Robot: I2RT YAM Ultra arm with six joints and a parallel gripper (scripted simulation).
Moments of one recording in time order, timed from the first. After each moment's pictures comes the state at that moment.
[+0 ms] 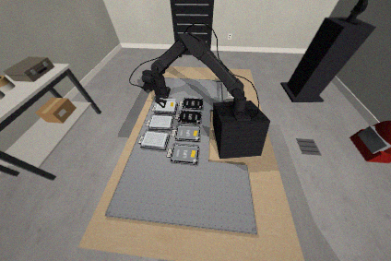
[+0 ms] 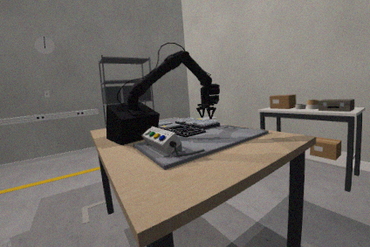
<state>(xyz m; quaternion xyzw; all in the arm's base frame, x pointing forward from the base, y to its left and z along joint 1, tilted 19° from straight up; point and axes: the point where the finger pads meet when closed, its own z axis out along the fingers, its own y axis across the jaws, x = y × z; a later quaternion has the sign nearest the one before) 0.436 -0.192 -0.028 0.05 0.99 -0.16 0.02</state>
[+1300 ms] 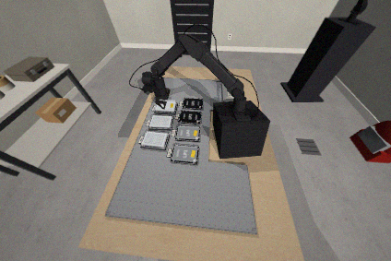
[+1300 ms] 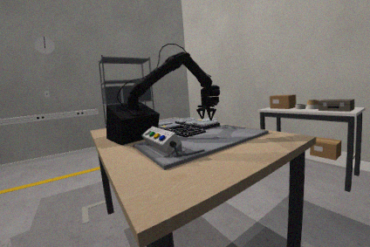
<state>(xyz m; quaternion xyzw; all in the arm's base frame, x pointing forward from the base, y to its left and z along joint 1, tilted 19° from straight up) 0.438 -0.193 -0.038 0.04 0.99 -0.16 0.01</state>
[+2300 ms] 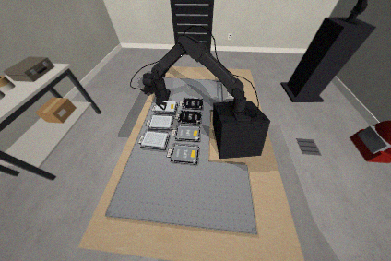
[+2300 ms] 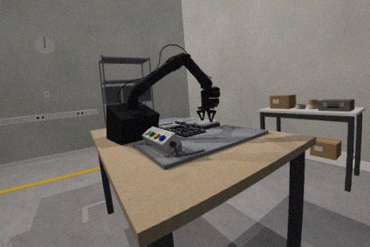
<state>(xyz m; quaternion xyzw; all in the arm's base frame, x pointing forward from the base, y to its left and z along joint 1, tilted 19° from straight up) 0.438 -0.197 -0.048 0.04 0.99 -0.16 0.01</state>
